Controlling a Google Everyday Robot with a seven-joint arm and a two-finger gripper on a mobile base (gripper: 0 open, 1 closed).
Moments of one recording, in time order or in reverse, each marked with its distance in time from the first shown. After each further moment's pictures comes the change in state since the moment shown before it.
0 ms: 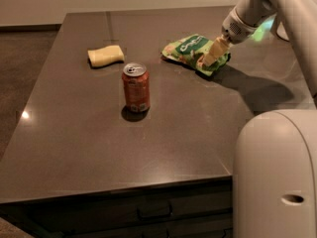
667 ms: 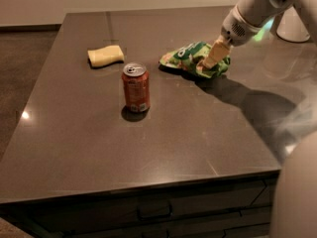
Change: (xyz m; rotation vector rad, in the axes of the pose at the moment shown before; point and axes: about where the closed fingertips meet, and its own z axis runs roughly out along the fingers) arm 0.001 0.057 -0.031 -0.034 -0.017 -0.096
